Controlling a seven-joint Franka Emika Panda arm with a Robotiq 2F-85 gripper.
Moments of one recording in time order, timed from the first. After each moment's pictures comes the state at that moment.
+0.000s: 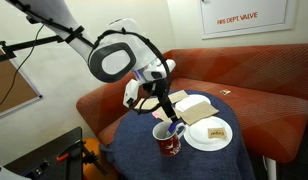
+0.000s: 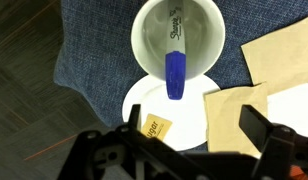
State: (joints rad) arm 0.03 0.44 -0.16 -2.33 -0.11 2.97 0.38
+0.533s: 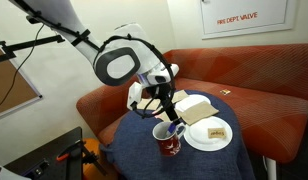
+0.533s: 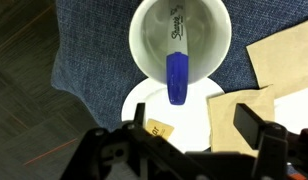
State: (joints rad) arm 0.03 0.49 -0.16 -2.30 -0.08 2.97 0.35
